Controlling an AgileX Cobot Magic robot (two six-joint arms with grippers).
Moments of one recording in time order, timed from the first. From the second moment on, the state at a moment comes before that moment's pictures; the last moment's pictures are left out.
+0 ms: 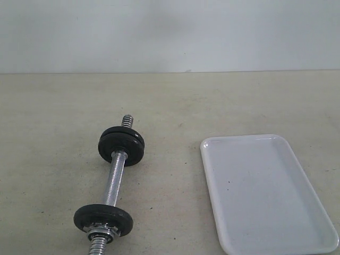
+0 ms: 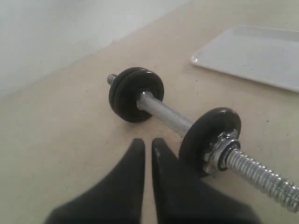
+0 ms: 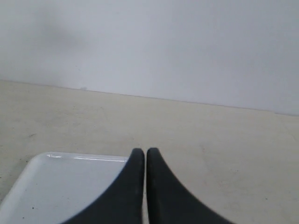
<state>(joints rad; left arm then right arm) -0.74 0.00 0.00 0.44 0.41 -0.23 -0.02 0.00 -0.13 0.29 0.35 -0.37</state>
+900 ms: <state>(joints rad) 0.06 0.00 0.00 0.40 0.36 -0.36 -0.02 0.00 0.00 -0.02 0.33 -0.03</state>
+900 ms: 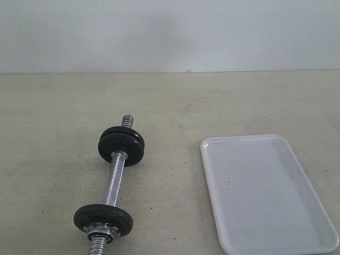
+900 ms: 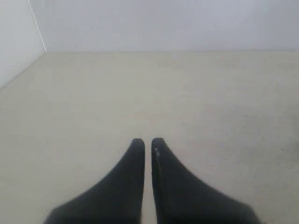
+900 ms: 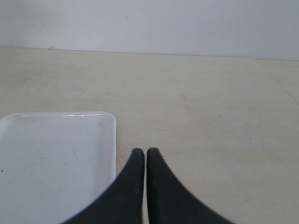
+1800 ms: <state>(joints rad) 0.07 0.00 0.00 0.30 0.34 -0.36 -0.02 0.00 0.00 -0.02 0.33 -0.03</state>
